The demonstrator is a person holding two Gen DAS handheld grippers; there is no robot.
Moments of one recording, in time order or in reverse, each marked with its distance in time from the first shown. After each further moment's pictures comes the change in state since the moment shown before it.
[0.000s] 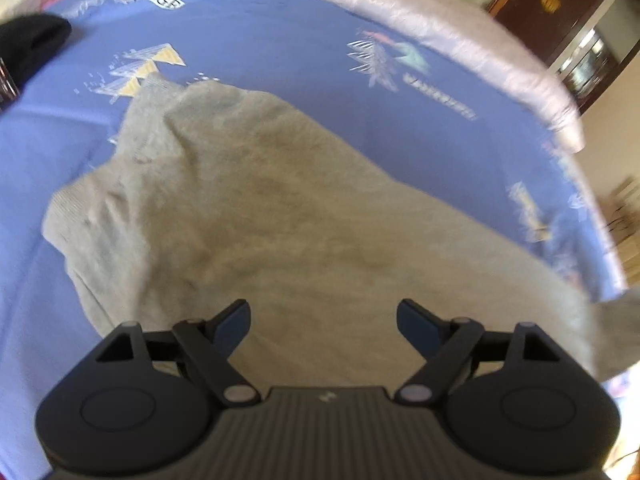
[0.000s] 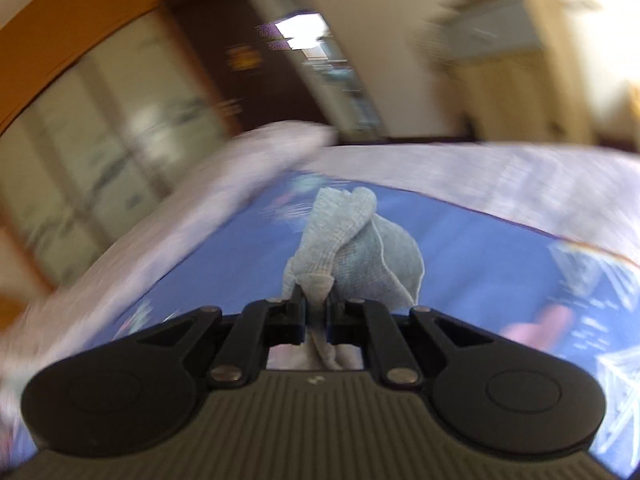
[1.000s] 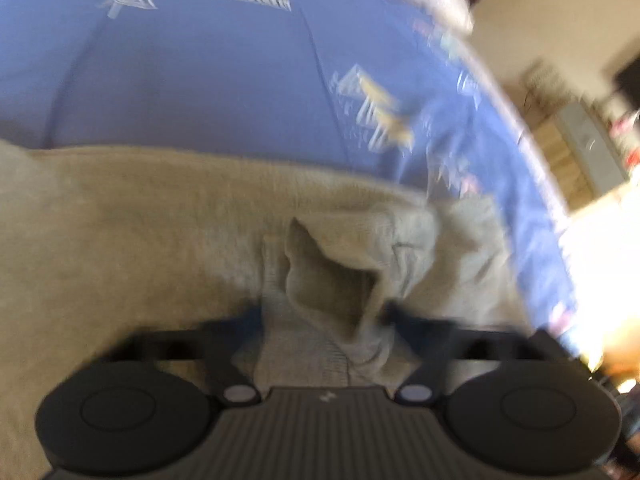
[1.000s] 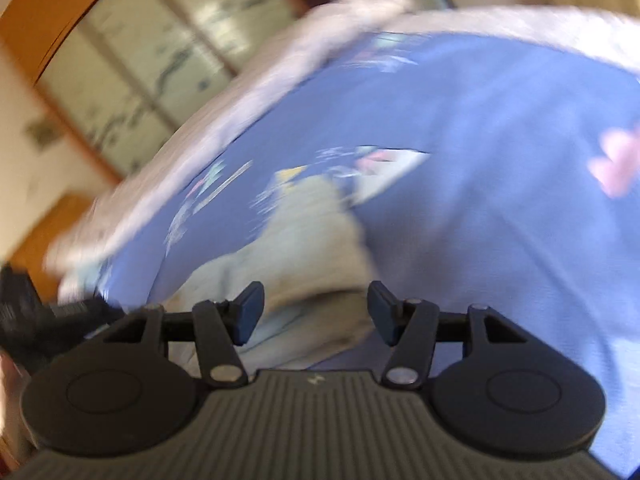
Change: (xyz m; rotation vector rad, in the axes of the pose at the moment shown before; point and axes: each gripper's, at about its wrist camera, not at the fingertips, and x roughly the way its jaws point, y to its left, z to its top) left arm 0.127 -0.182 -0.002 0.283 0.279 -0.189; right arm -0.003 0.004 -0.082 0.068 0.354 0.174
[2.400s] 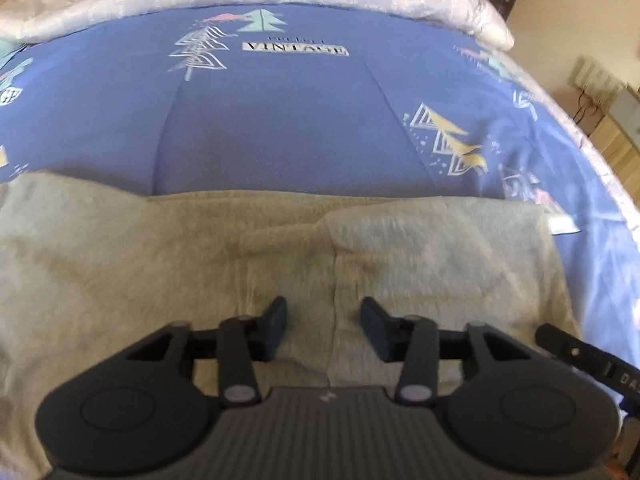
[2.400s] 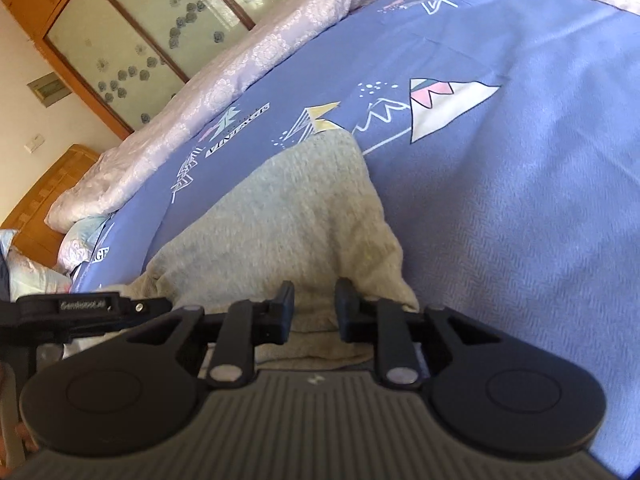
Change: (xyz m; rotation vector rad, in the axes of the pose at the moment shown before) left arm -0.031 0.008 -0.023 0.078 -0.185 0.250; right arm 0.071 0.026 -0.020 -0.084 0.136 0.028
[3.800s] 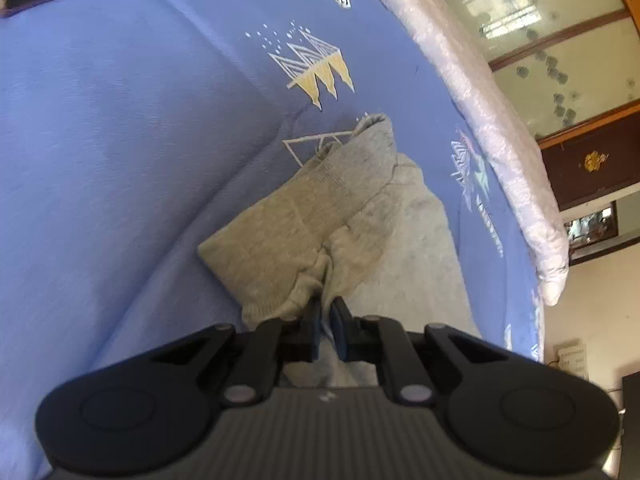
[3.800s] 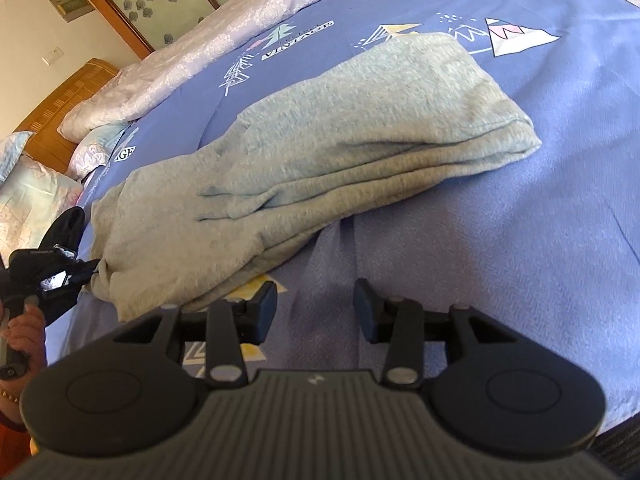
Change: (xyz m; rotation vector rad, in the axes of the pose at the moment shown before) left arm -0.073 0.309 -0.098 -0.861 -0.183 -0.188; right arm -0.004 0.092 -0.080 -0.138 0.168 -0.027
